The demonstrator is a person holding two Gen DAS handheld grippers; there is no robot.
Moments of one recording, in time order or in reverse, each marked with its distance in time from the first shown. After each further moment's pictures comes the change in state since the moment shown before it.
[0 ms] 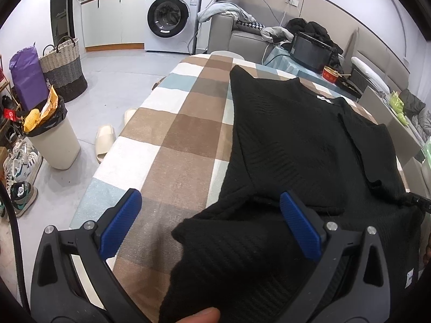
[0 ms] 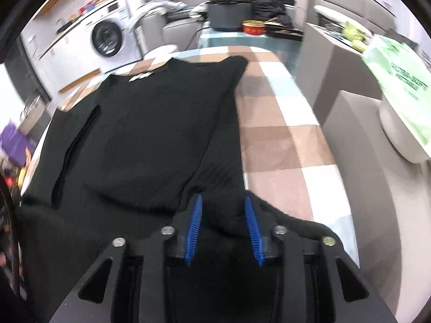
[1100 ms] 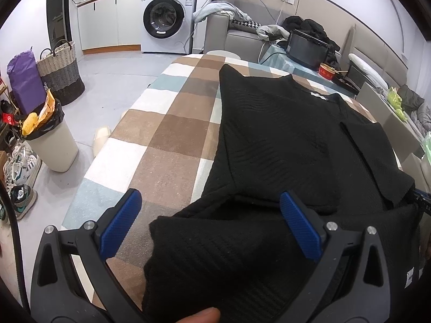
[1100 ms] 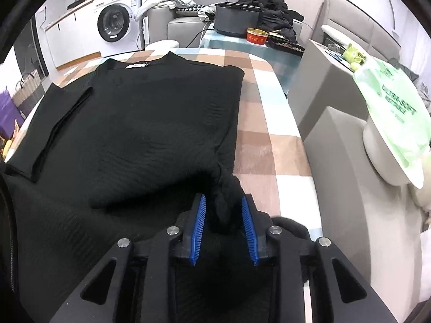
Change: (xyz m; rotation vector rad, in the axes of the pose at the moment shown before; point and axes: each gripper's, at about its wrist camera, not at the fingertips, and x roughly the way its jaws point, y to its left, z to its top) left arm 0.001 -0.010 -0.001 0.025 0.000 -0.006; right arm -0.003 -0.004 -0.006 -0.116 -0.025 -0.117
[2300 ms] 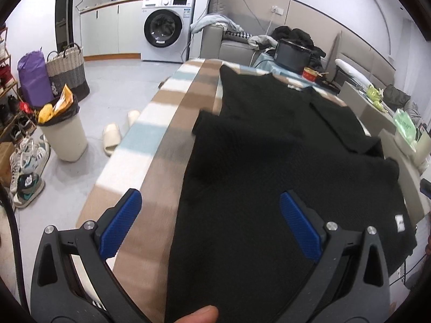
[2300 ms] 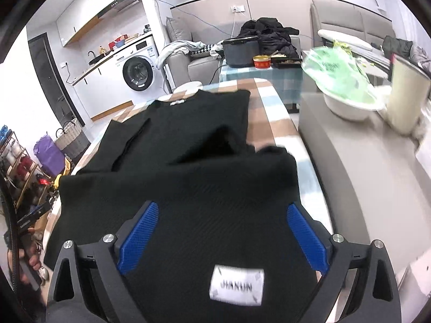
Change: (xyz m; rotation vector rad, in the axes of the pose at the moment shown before) left arm -0.152 0.035 -0.123 0.006 -0.060 -0.040; right arm -0.134 -0.033 -0.123 0.183 -0.202 0.260
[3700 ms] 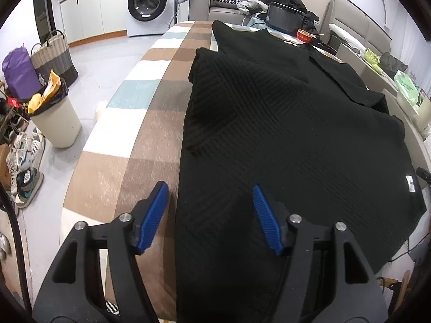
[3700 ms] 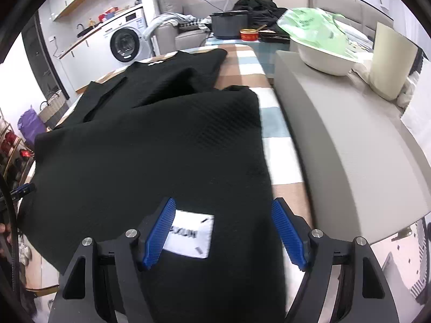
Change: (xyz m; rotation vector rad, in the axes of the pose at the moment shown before) left arm 0.037 0.006 -0.018 0.099 0.171 -0.010; right arm 0.018 -0.040 -0.044 -0.051 0.142 -0.111
